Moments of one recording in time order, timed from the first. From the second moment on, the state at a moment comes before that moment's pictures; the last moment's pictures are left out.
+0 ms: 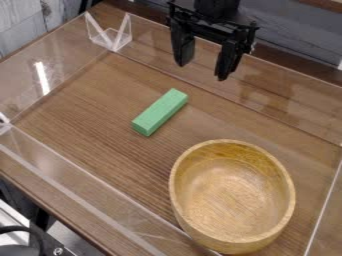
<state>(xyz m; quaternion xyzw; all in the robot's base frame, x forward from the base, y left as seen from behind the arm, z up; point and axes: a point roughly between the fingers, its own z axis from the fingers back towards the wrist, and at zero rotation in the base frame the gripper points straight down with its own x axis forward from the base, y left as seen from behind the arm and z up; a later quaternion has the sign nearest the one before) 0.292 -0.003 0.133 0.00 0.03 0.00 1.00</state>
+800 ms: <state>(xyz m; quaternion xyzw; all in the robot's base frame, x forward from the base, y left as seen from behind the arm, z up) 0.274 0.042 0.065 0.00 0.05 -0.07 1.00</state>
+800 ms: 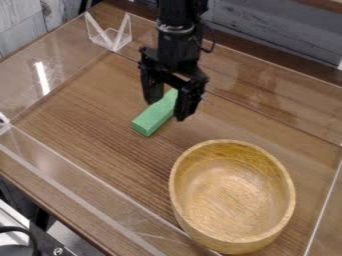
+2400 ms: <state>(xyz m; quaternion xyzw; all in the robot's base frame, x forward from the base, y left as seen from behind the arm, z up) 0.284 0.062 0.030 0.00 0.02 -0.11 0.99</state>
